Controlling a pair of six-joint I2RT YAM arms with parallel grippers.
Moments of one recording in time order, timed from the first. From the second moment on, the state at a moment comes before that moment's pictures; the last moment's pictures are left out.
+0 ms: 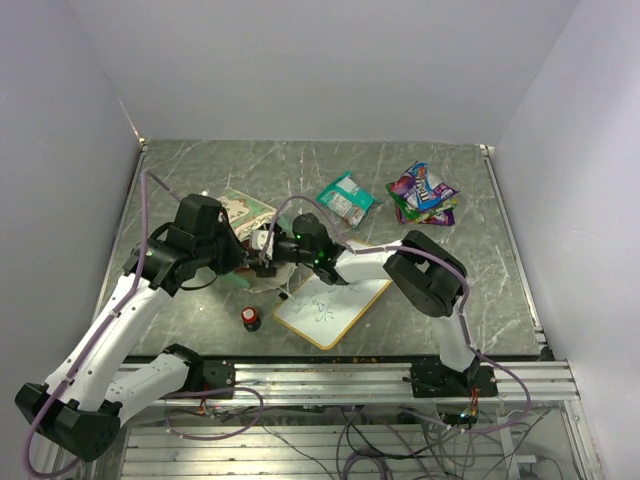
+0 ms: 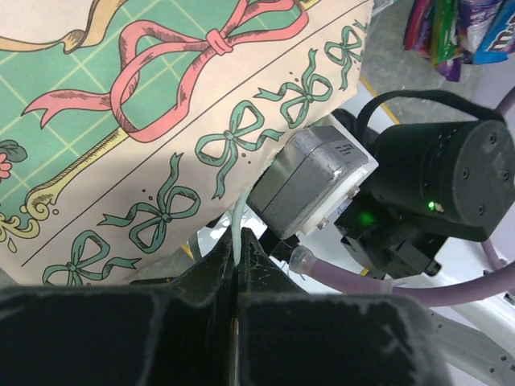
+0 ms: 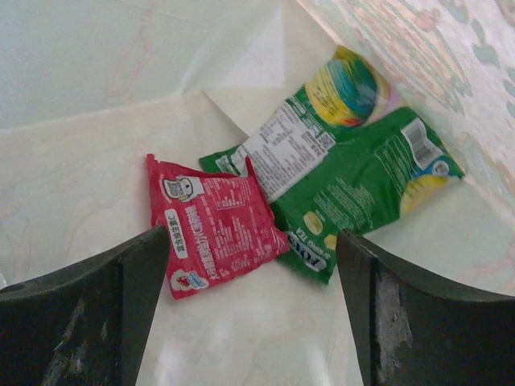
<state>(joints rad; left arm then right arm) -0.46 0.96 1.06 -0.87 0.06 -0.93 0.92 2.08 1.16 0.72 -0.44 -0.60</state>
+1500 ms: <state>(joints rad) -0.47 1.11 1.31 -0.80 0.12 -0.90 1.00 2.36 1.41 0.68 -0.36 -0.69</state>
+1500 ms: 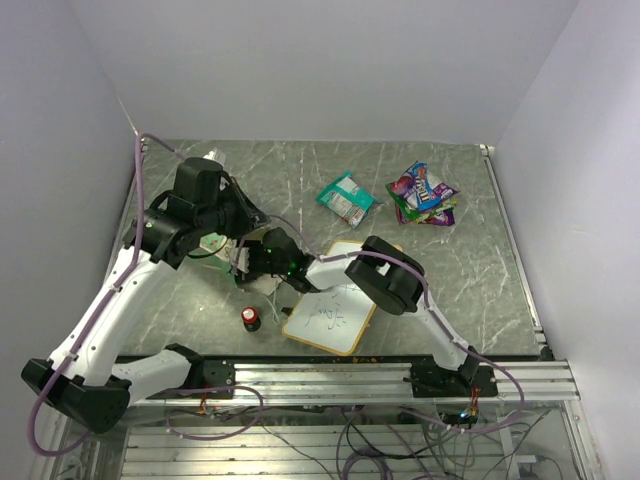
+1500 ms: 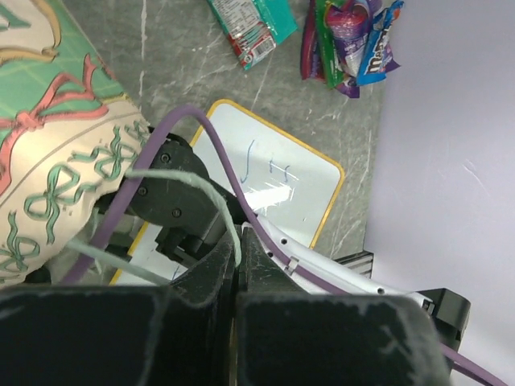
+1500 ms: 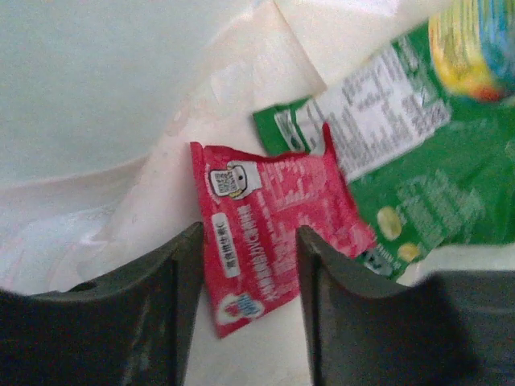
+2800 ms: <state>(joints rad) -0.42 1.06 1.30 -0.96 -0.02 -0.90 0.96 1.83 0.93 0.73 -0.32 -0.52</state>
